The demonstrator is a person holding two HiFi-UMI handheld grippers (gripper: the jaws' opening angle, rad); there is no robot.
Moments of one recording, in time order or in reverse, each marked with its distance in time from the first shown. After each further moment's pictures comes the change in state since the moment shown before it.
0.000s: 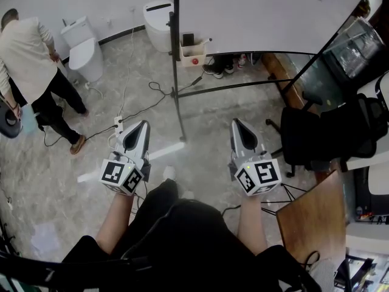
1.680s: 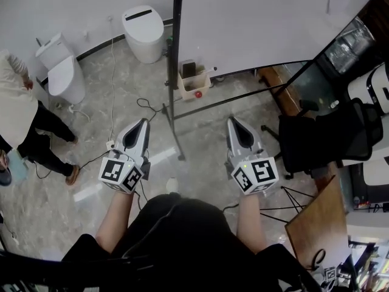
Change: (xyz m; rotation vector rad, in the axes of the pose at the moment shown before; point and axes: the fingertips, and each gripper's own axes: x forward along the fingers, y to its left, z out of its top) left arm 0.168 0.154 0.028 -0.054 0.010 -0.127; right arm 0.201 -0.035 0.016 -0.017 0.008 -0.107
